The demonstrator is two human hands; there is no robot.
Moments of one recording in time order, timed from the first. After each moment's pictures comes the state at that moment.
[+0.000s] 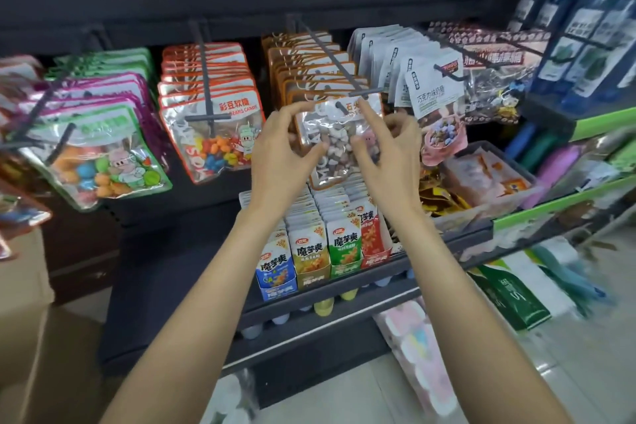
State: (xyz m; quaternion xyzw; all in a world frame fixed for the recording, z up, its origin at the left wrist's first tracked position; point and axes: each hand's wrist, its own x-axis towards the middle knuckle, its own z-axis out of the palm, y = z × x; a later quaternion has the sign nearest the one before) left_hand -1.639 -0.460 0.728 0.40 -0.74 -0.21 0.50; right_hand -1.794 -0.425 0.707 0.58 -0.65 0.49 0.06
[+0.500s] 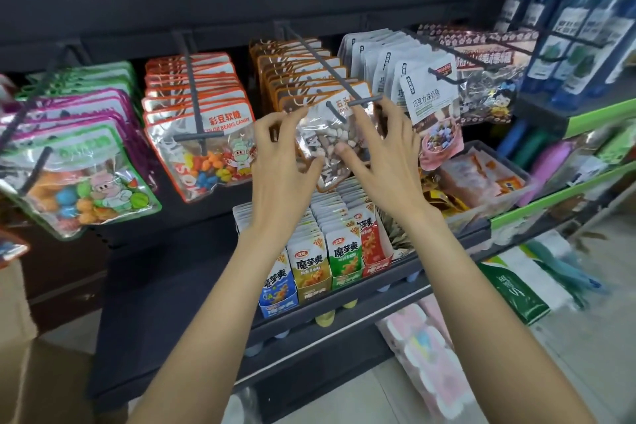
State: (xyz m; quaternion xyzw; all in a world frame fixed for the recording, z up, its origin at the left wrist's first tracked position) left_hand -1.643 -0.466 0.719 0.39 -0.77 -0.10 0.49; right_hand -1.806 -0.441 0.707 0.63 -0.67 0.36 0.15
